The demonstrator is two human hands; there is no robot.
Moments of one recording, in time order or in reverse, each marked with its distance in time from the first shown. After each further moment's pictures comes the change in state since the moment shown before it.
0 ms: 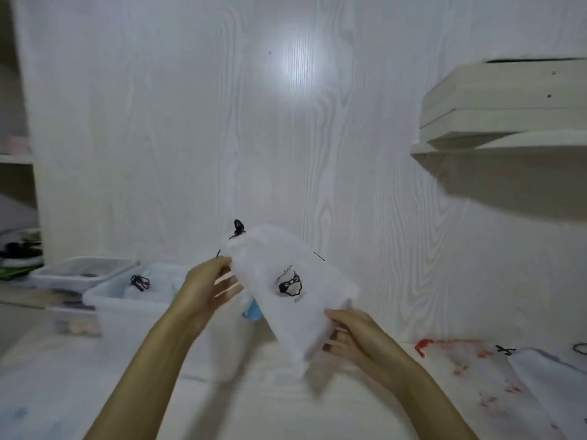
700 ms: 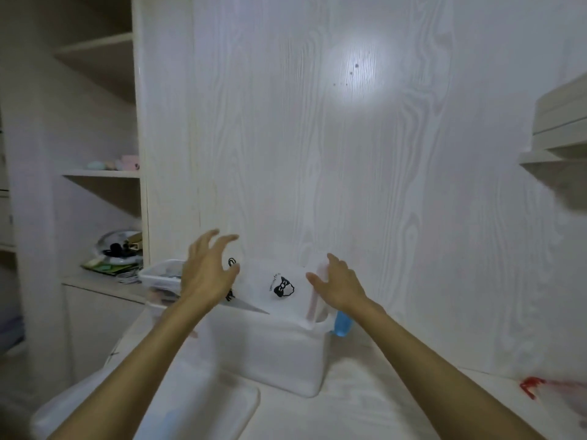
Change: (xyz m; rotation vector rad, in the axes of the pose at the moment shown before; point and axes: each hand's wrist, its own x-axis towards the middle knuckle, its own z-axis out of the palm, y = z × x) left_hand 0.044 0.059 -0.124 1.329 0.350 0.625; right_hand 0.101 -0.032 0.154 -1.144 0.150 -0.320
